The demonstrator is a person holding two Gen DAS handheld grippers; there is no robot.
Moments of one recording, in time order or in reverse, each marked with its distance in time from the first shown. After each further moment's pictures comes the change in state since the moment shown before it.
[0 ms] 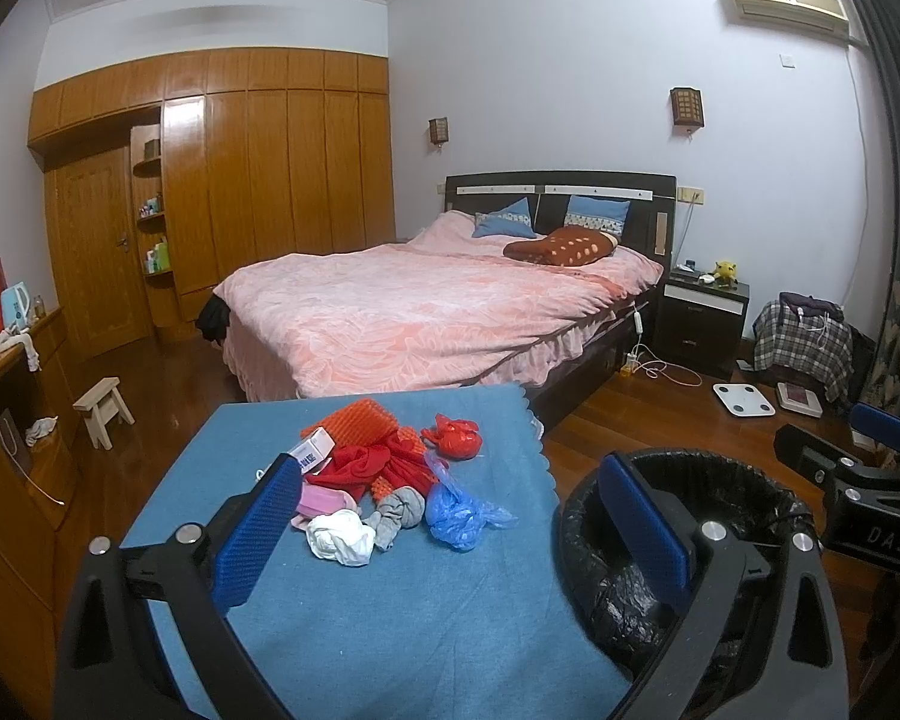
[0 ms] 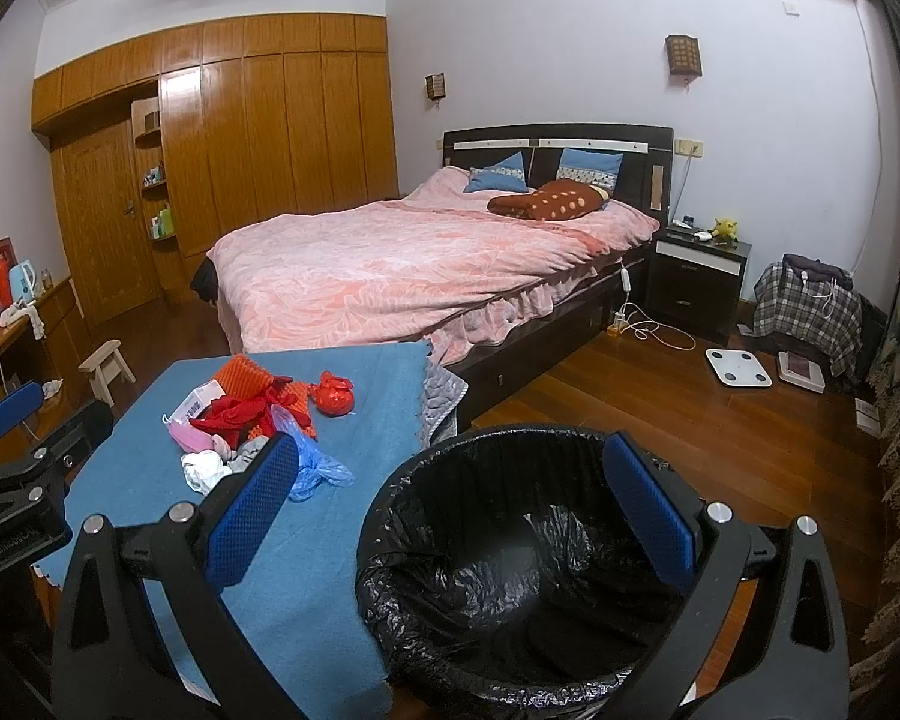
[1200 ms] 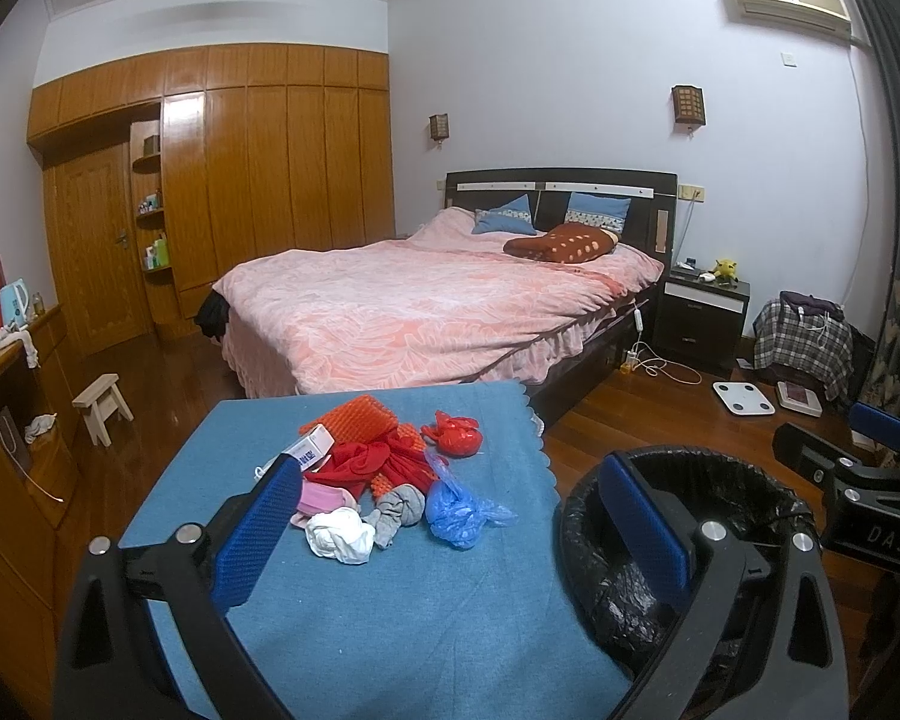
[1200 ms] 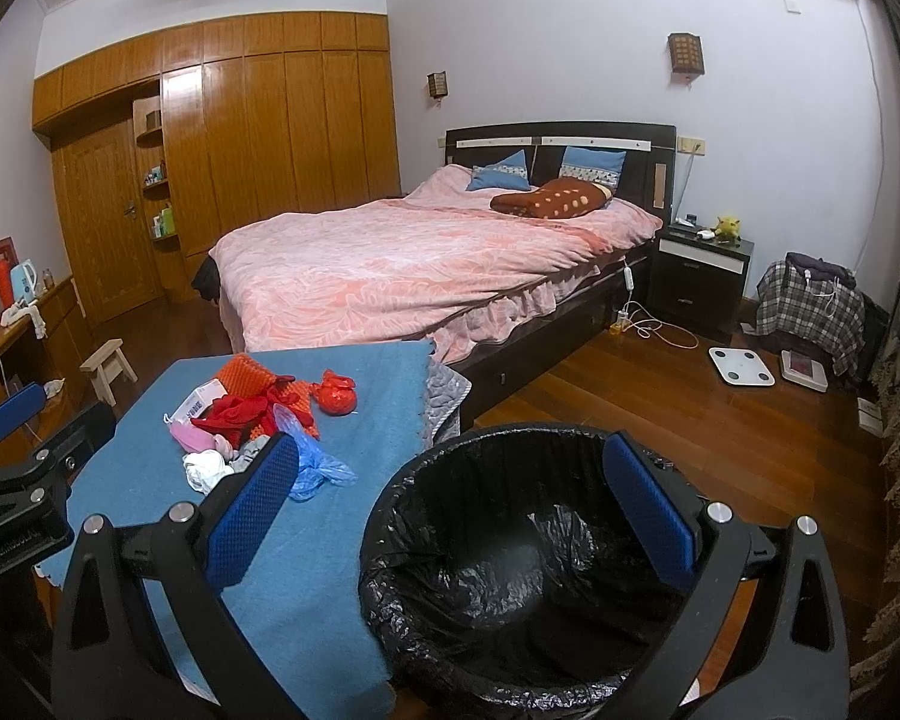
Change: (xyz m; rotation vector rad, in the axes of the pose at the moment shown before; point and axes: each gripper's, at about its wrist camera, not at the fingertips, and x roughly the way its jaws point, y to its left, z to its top) left arm 0.001 0.000 0.000 0.002 0.004 0.002; right arm 0.004 0.002 -0.003 0.002 0.002 0.004
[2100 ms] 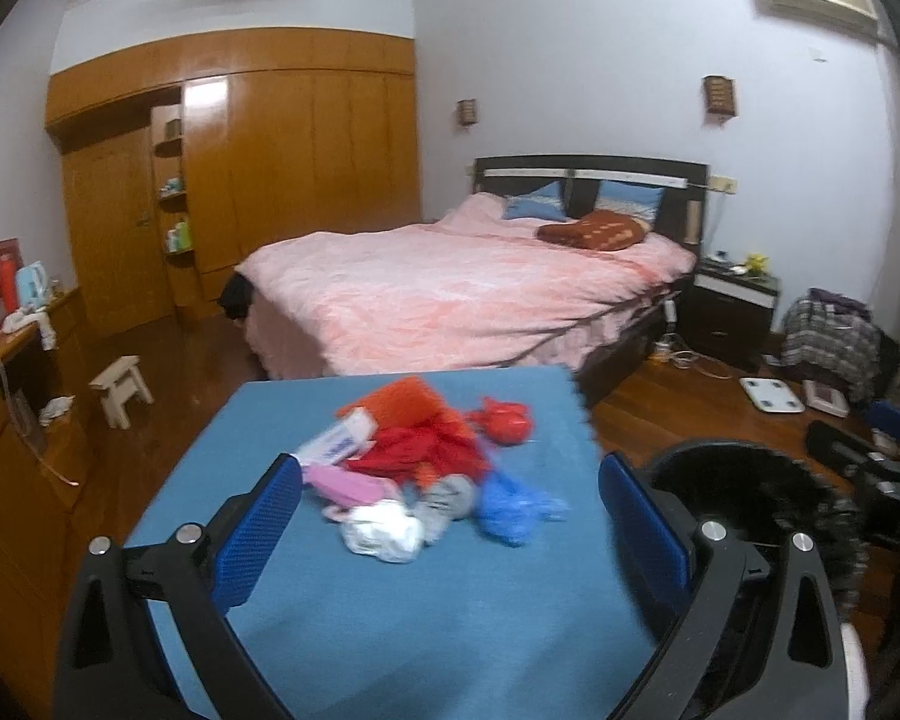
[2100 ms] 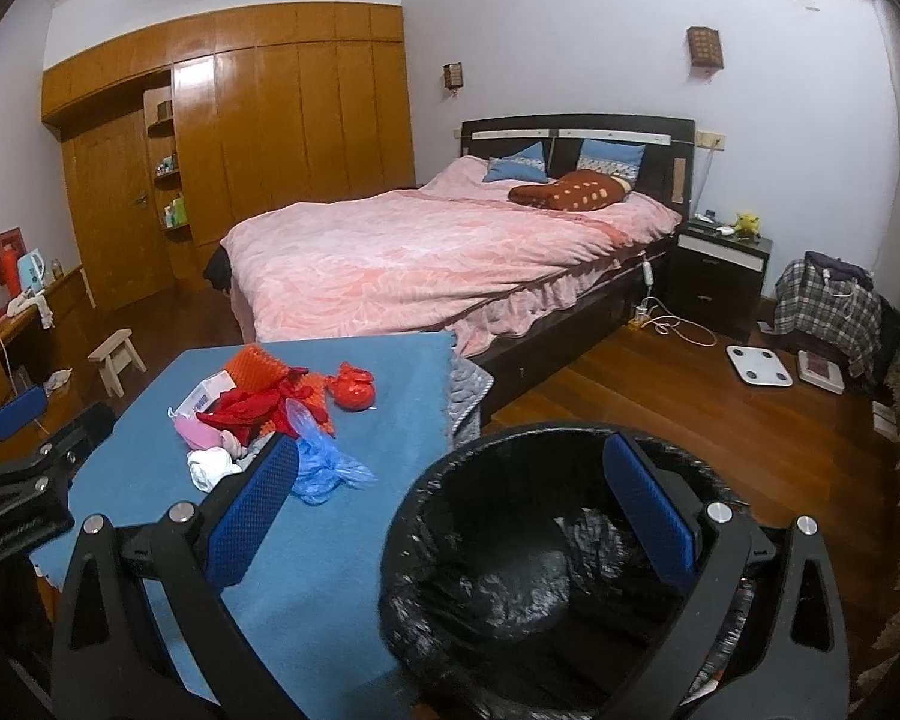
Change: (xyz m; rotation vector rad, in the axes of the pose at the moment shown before) left arm 0.046 0.050 -0.027 -0.026 0.042 0.084; right arm 0.052 0.027 -0.014 -0.021 0.025 0.050
